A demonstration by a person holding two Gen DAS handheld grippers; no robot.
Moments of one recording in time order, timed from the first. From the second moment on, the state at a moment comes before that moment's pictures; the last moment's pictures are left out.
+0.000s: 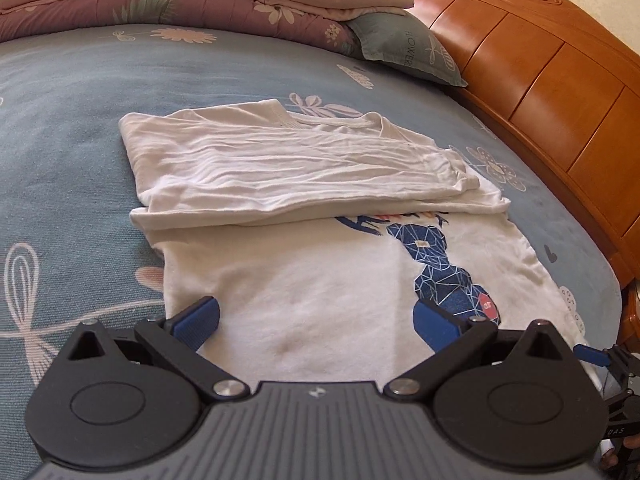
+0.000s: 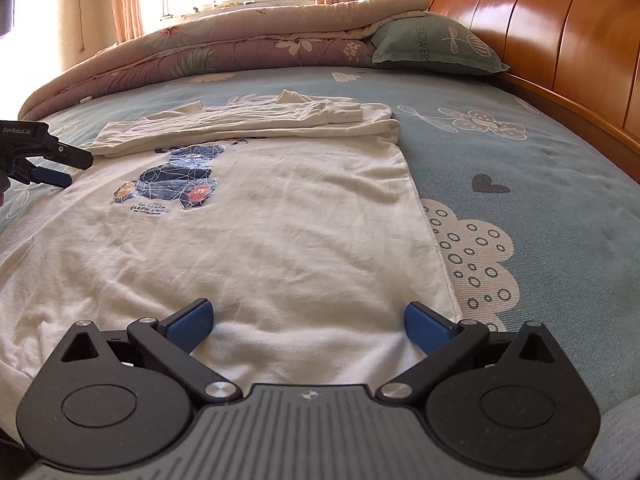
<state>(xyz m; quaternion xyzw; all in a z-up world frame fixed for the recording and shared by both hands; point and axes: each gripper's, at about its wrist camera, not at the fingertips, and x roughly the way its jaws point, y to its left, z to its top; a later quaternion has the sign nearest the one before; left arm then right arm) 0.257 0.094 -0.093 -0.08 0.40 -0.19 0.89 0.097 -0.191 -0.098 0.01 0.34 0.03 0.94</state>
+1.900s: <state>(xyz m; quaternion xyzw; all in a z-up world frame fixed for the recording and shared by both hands) 0.169 0.082 -0.089 -0.14 0.46 -0.14 0.86 0.100 -0.193 -0.094 0.00 0.36 0.04 0.93</state>
